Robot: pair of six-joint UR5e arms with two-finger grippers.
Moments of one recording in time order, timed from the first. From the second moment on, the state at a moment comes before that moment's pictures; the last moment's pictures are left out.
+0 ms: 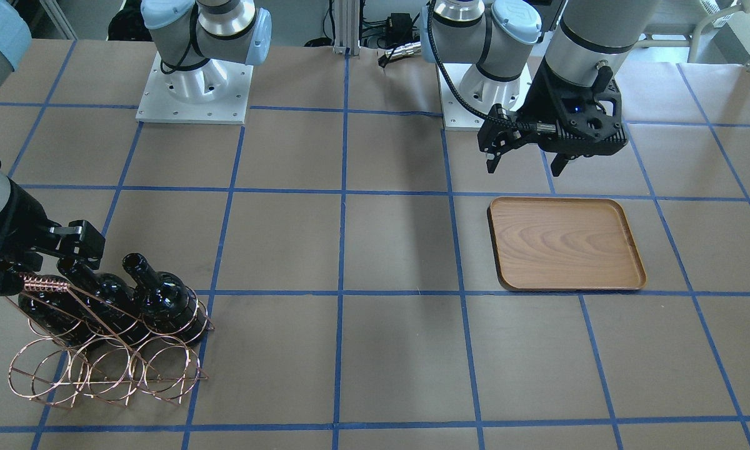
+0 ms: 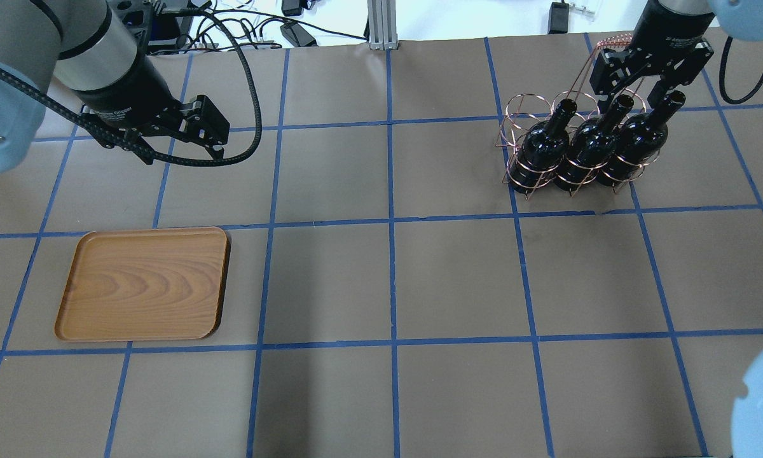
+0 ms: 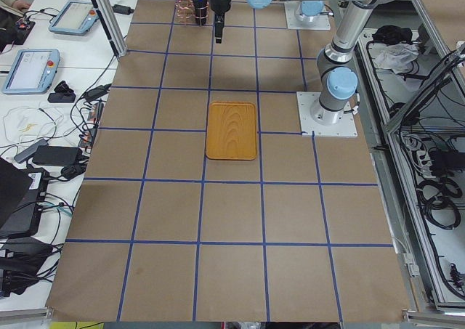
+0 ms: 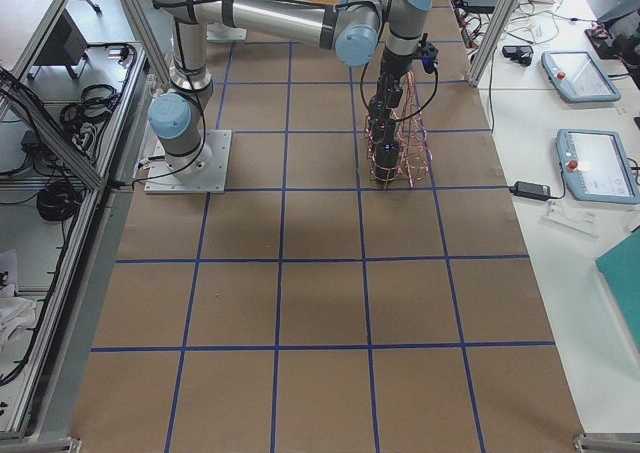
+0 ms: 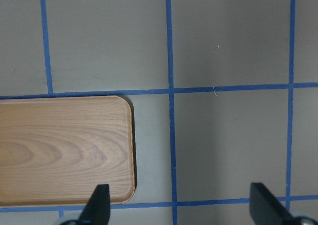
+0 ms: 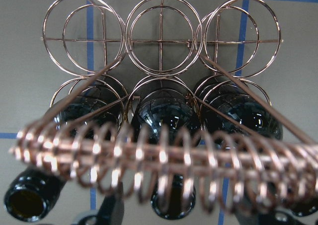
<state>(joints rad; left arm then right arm) -1.55 -1.54 -1.62 -1.50 1.56 0.05 1.38 -1.28 1.41 -1.65 -1.61 -0.24</state>
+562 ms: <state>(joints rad) -1.55 -1.54 -1.62 -1.51 1.56 0.05 1.38 -1.25 1.41 -1.66 -1.60 -0.24</state>
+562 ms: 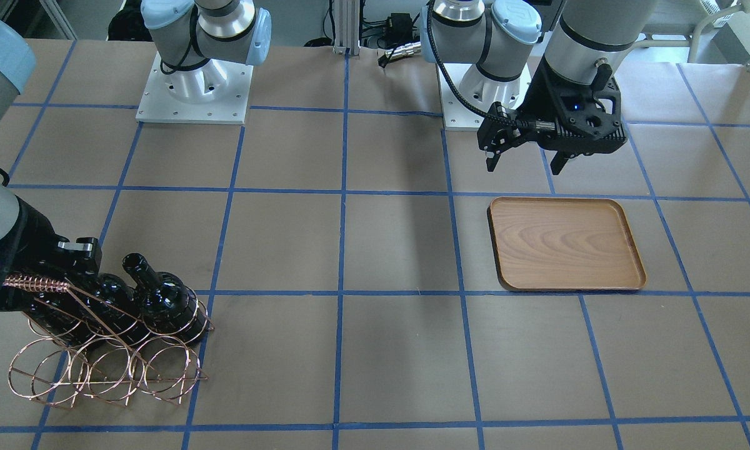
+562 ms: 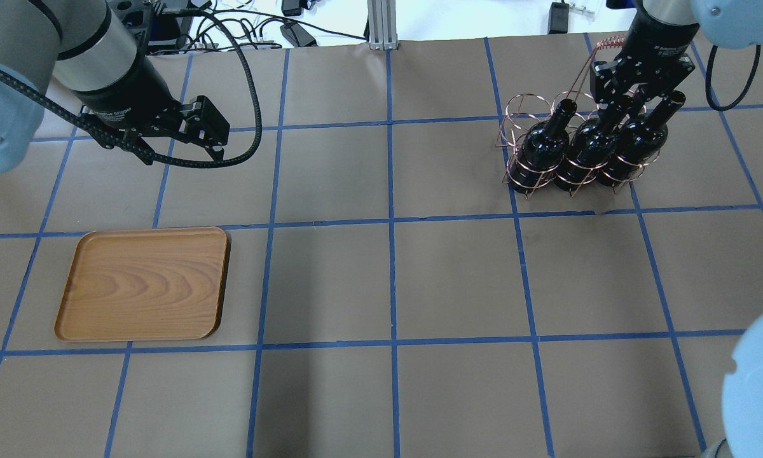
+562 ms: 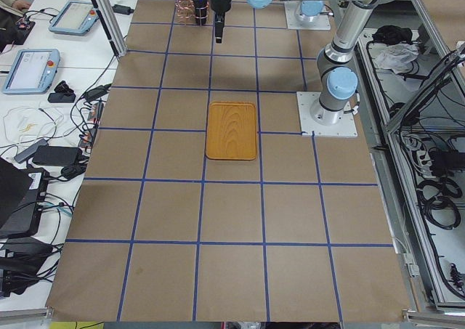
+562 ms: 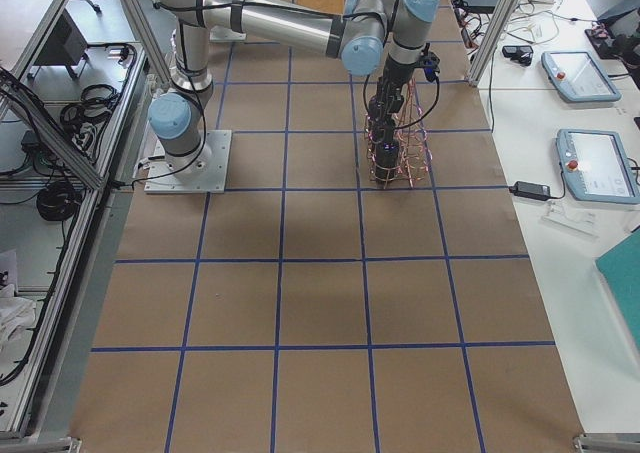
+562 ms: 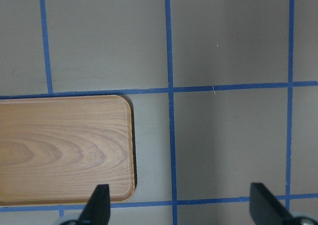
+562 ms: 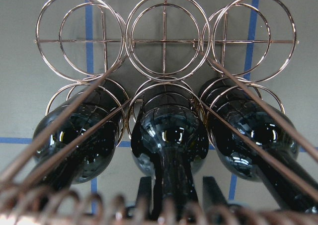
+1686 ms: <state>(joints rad) -1.54 -1.53 -1.63 -1.50 1.56 0.05 1.40 -1.43 1.23 -1.38 -1.61 -0.23</state>
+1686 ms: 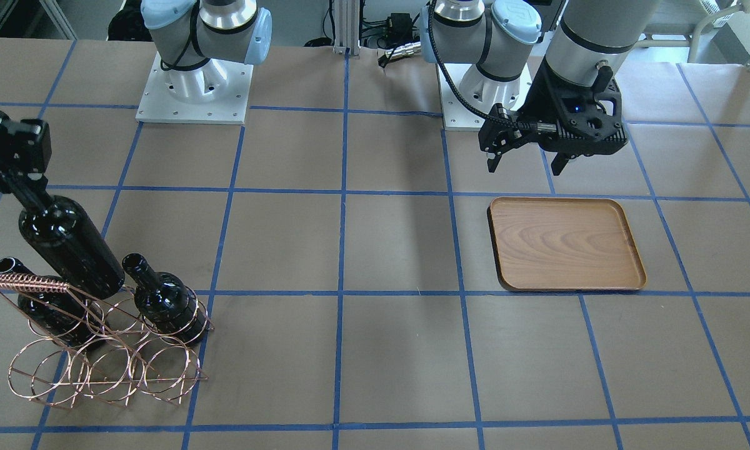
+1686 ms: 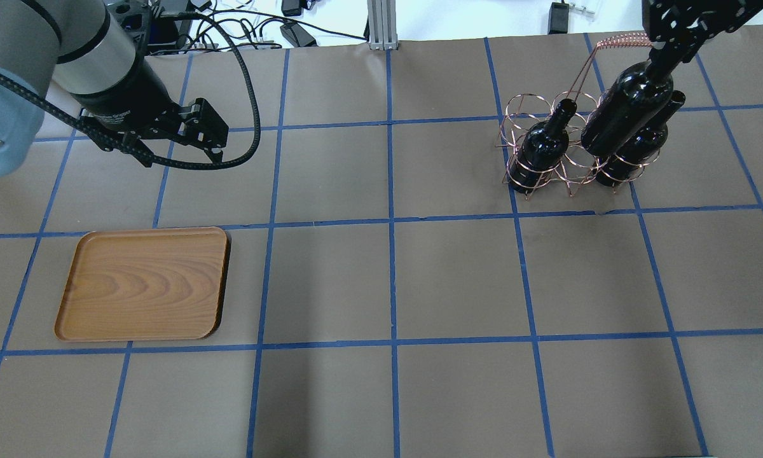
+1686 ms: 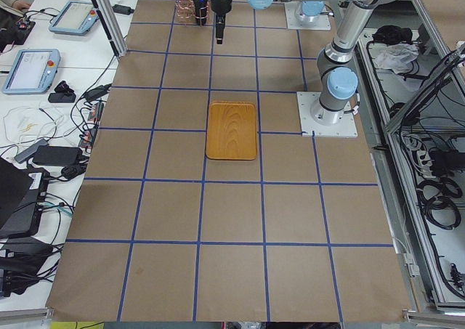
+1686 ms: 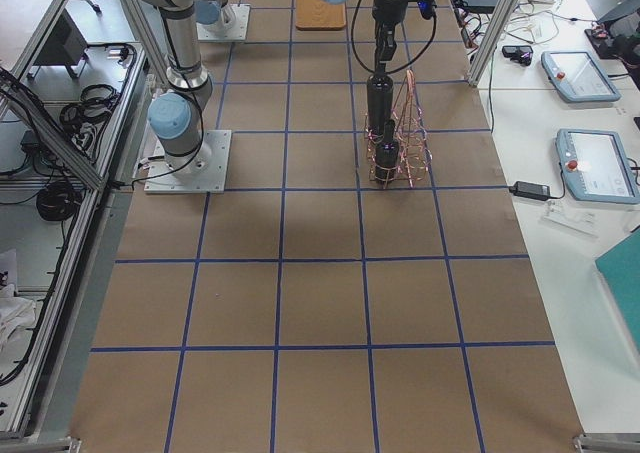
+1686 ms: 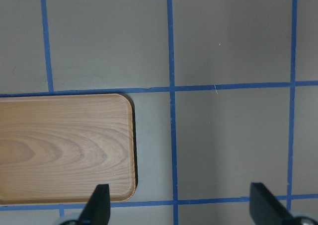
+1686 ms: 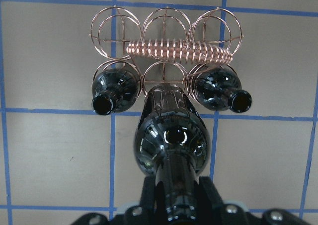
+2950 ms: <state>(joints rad) -1.49 -1.53 -1.63 -1.49 1.56 0.06 1.98 -1.36 1.45 -1.65 -1.60 0.60</state>
